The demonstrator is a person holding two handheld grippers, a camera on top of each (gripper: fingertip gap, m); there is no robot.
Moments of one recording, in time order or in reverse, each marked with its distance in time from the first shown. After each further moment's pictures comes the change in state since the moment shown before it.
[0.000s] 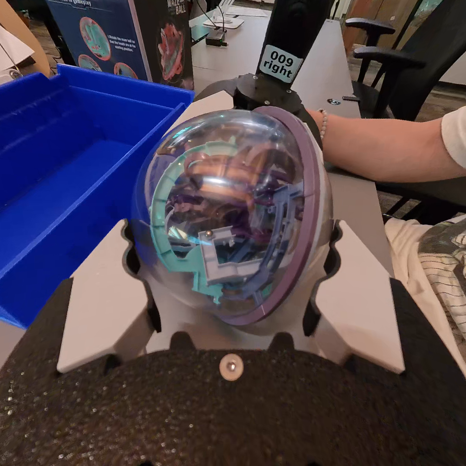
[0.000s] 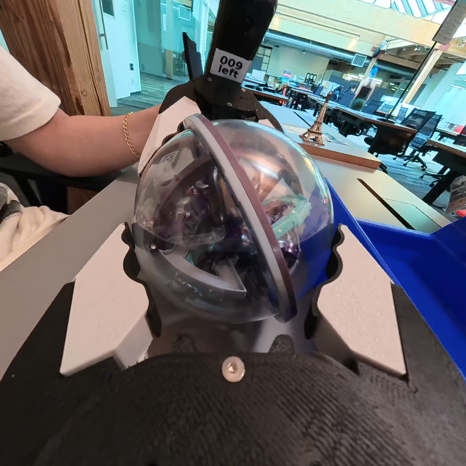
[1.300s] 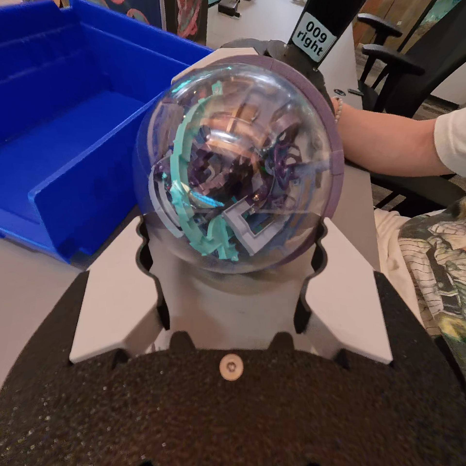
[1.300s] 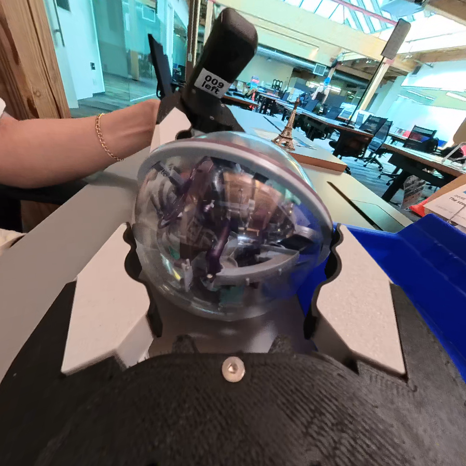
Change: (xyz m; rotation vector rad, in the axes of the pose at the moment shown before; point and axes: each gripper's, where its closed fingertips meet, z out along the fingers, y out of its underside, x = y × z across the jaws) left arm -0.017 0.027 -0.034 -0.058 0.011 -0.133; right arm 0.017 -0.007 0.013 0.014 0.126 -0.017
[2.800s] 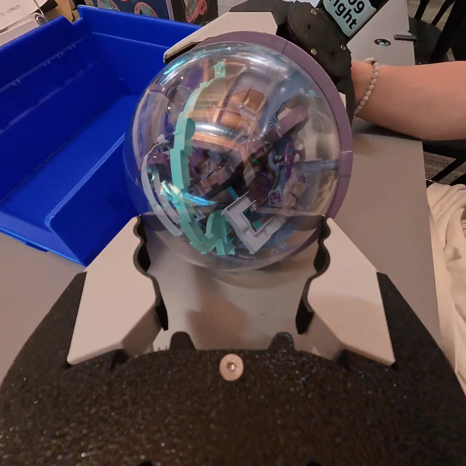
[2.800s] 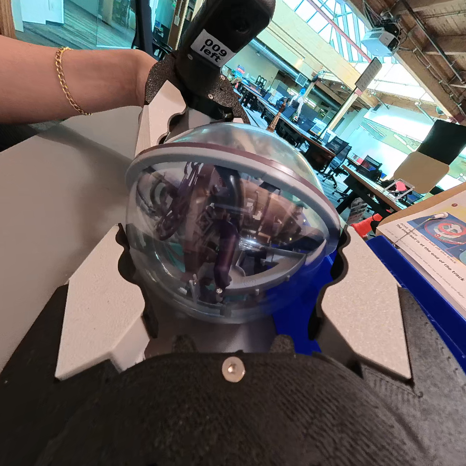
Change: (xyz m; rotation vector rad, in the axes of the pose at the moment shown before) left arm -0.007 0.003 0.009 -0.077 -0.116 0.153; right arm 0.002 0.008 0.004 -0.046 0.083 -0.250
